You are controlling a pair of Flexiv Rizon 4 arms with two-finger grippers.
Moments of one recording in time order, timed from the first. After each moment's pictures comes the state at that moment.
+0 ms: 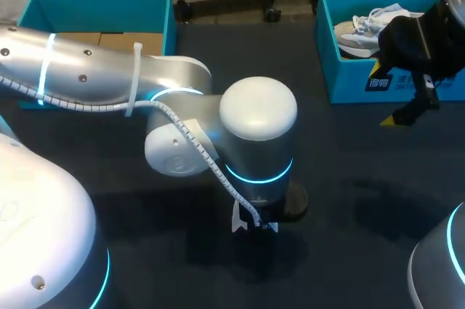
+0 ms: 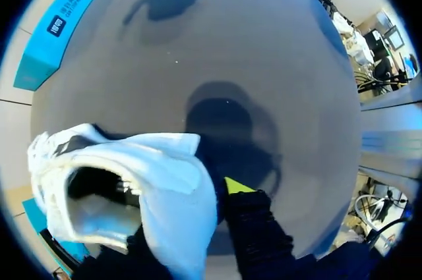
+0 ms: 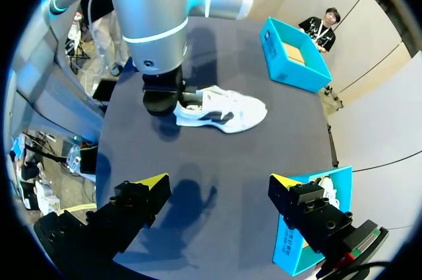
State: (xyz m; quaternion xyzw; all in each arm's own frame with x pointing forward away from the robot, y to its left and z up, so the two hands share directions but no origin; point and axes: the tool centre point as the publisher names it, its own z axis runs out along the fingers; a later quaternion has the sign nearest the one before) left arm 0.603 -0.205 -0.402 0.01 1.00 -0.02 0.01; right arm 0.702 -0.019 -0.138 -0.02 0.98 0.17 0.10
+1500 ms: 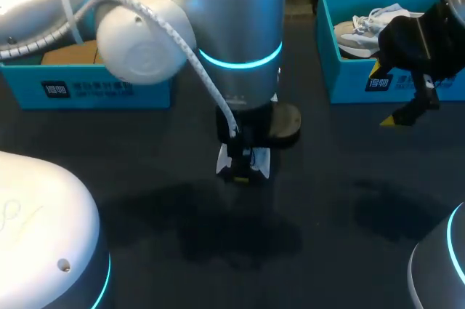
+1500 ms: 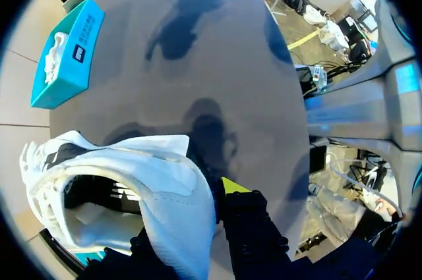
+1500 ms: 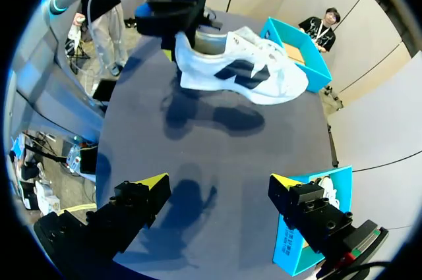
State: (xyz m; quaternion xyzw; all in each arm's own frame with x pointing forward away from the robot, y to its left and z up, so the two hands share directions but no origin) left arm 0.622 -0.177 -0.220 0.08 1.00 -0.02 -0.02; right arm 0.702 -0.019 -0.138 -0.02 0.98 0.17 0.10
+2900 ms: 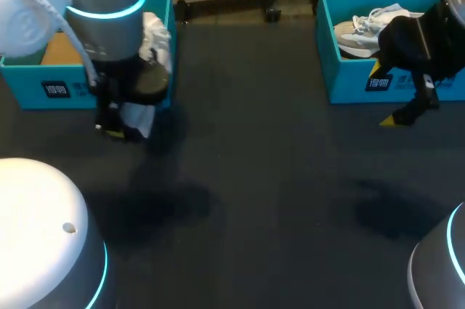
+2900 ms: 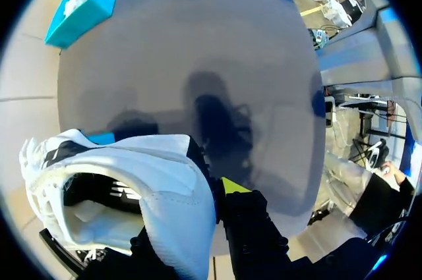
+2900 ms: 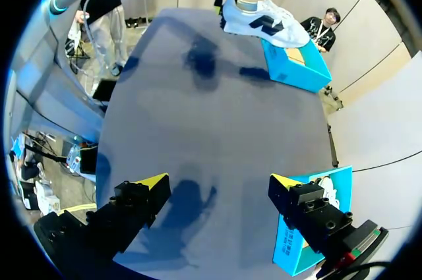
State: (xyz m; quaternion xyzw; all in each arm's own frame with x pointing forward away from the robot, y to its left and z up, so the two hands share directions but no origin) left arm 0.718 0.047 -0.211 0.07 1.00 0.06 -0.01; right arm 0.702 -0.019 -0.138 -0.02 0.98 0.17 0.10
